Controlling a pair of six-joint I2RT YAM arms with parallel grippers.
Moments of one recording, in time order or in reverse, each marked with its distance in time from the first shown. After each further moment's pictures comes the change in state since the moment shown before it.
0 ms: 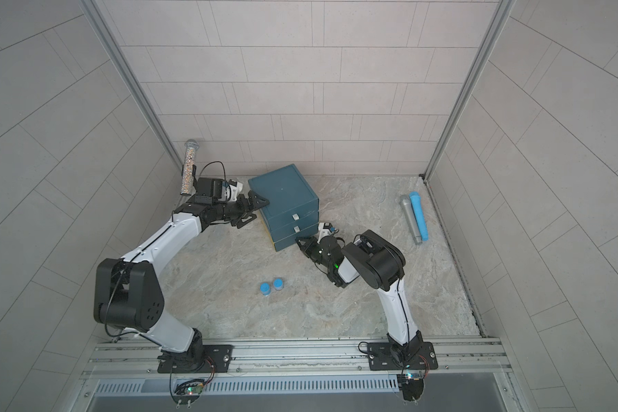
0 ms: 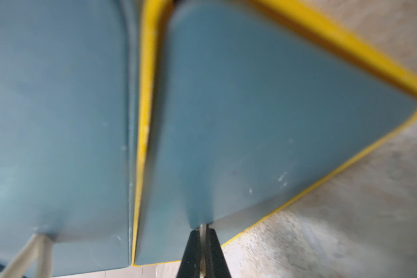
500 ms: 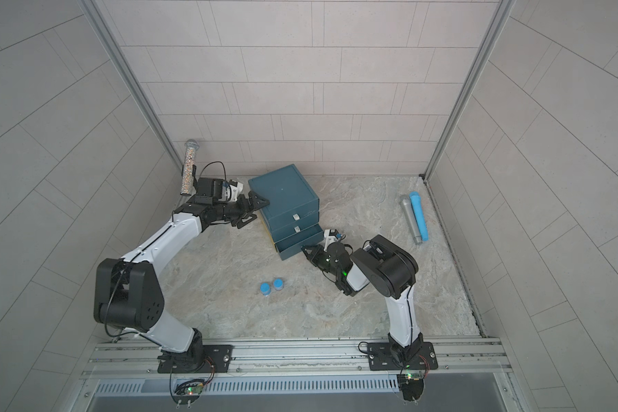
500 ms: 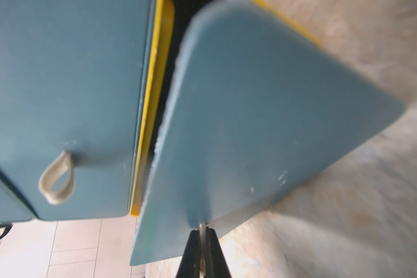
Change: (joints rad) left arm 0.000 0.000 0.000 -0.002 0.003 0.000; right arm -0.004 -0.127 -0.194 0.002 -0.026 -0.047
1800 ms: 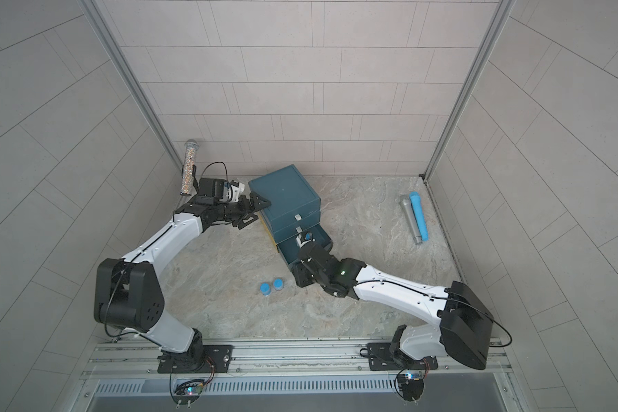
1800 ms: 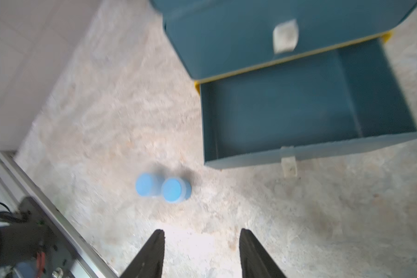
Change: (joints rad) left arm -0.001 0.000 0.003 -0.010 0.005 0.005; right arm 0.400 -0.622 0.364 -1.547 0.354 -0.639
